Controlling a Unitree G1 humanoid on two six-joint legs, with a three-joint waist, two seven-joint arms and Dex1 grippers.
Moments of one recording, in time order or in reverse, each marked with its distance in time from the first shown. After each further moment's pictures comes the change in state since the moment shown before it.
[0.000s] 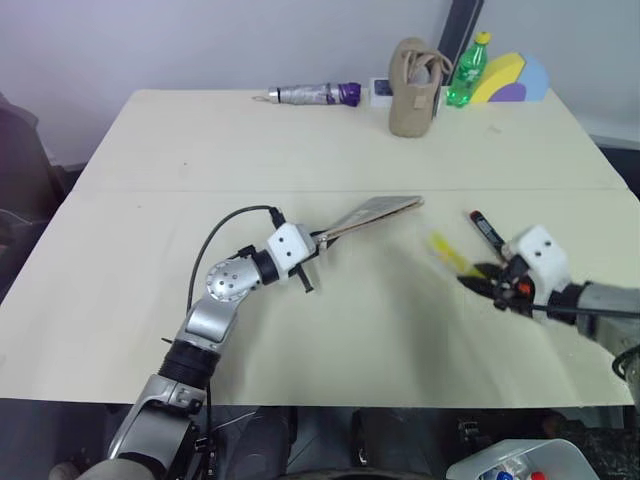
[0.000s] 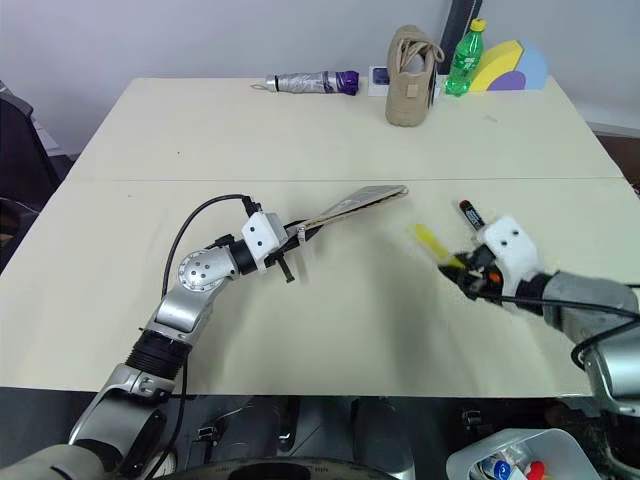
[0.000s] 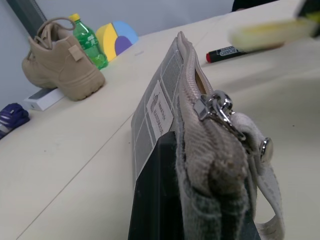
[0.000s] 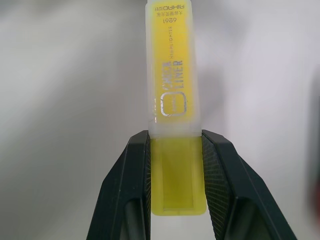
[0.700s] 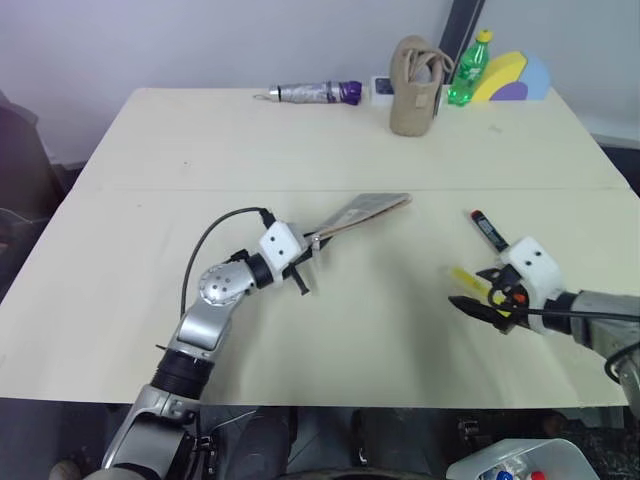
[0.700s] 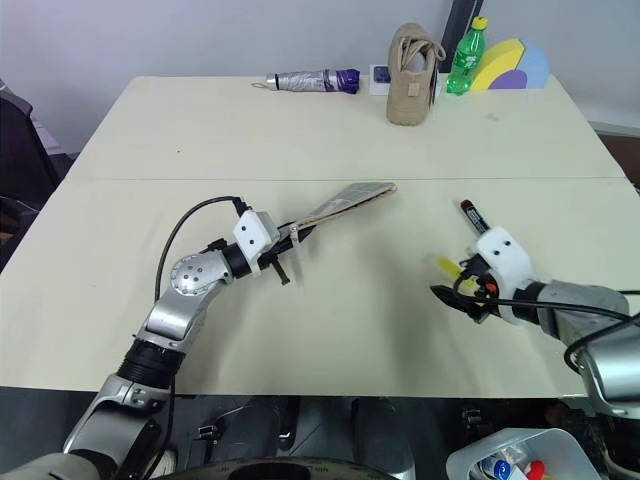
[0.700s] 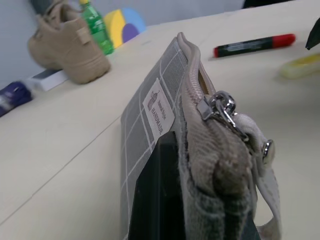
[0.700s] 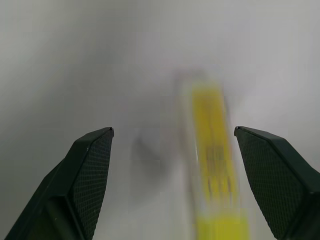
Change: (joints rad) left arm 0.037 0.014 0.003 -0.074 -0.035 0.095 0.005; right arm 0.131 0.010 -0.028 0.017 -0.051 0.114 -0.016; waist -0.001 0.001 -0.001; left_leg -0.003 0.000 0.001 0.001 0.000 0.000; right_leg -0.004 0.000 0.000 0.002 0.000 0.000
